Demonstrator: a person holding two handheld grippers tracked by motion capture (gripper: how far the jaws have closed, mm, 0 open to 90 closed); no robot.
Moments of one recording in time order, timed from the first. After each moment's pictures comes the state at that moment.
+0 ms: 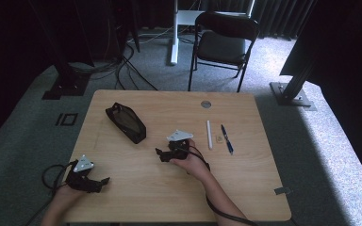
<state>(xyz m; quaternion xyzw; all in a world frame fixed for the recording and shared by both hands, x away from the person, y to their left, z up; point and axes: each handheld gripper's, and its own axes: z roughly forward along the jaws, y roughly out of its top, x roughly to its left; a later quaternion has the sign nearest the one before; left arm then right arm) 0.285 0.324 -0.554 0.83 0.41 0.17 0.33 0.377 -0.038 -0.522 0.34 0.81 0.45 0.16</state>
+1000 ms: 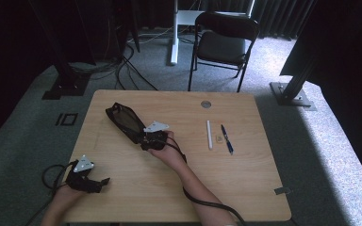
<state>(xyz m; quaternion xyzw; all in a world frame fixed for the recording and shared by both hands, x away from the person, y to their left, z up) 0.285 0.324 -0.554 0.84 0.41 0.17 0.33 0.406 0.036 -0.515 0.31 0.81 0.46 0.17</state>
